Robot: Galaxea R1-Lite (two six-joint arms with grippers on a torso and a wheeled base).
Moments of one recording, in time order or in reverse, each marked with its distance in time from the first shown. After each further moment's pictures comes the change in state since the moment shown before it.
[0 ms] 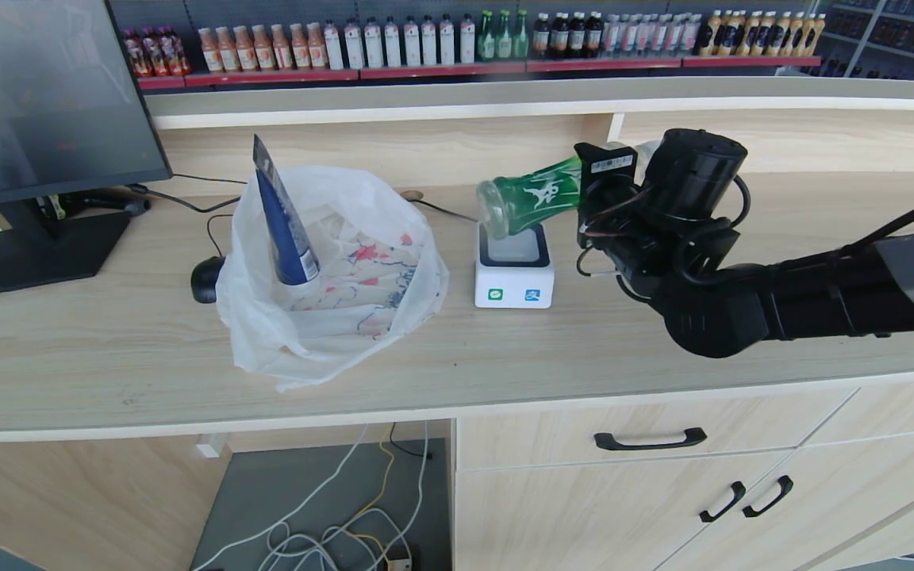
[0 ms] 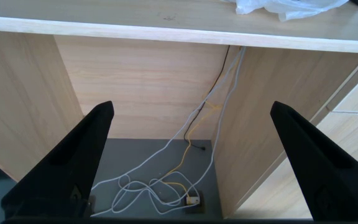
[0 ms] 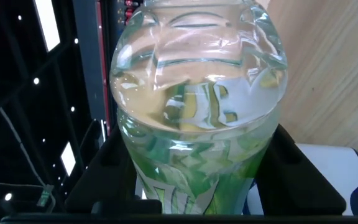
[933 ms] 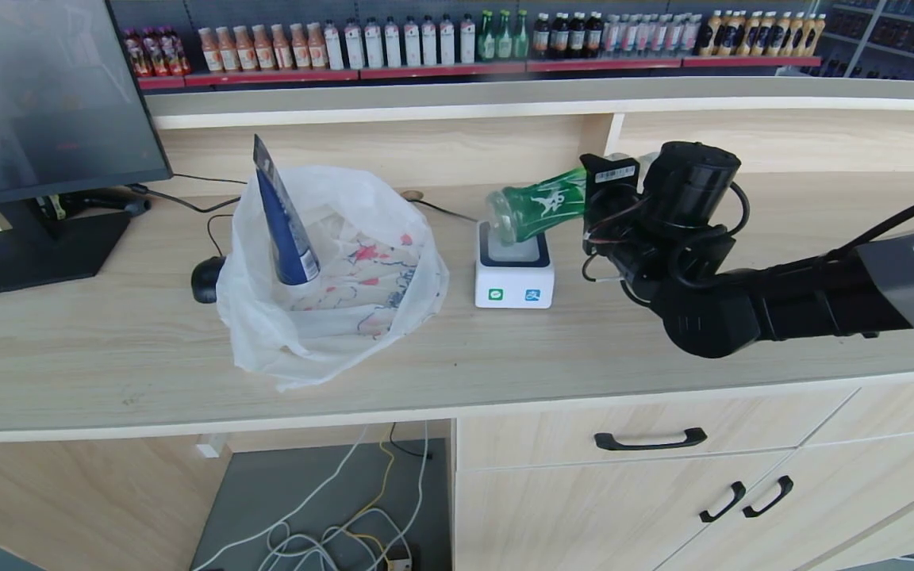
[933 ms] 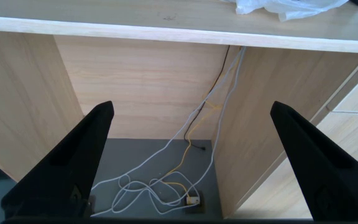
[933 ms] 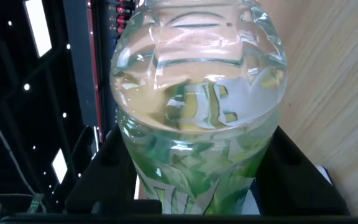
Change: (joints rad) left arm 0.000 0.000 0.000 0.000 0.000 0.000; right arm -0.034 0.030 -0.002 -0.001 0.004 0.008
